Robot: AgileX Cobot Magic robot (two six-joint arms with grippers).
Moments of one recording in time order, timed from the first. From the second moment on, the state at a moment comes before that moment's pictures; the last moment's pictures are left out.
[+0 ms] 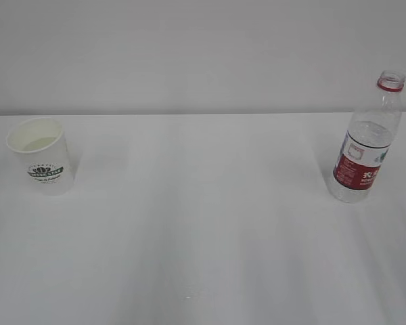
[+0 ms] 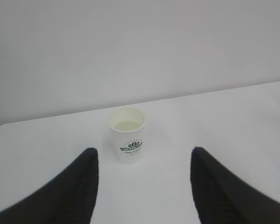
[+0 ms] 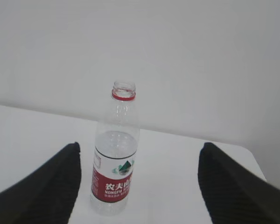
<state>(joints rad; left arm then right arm) -0.12 0.08 -0.66 -0.10 0.88 0.08 -0.02 0.45 -0.21 -0.65 -0.07 0.45</state>
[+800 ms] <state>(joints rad) -0.12 0.08 -0.66 -0.12 0.97 0.08 0.12 0.15 -0.44 -0.03 0.70 -0.21</state>
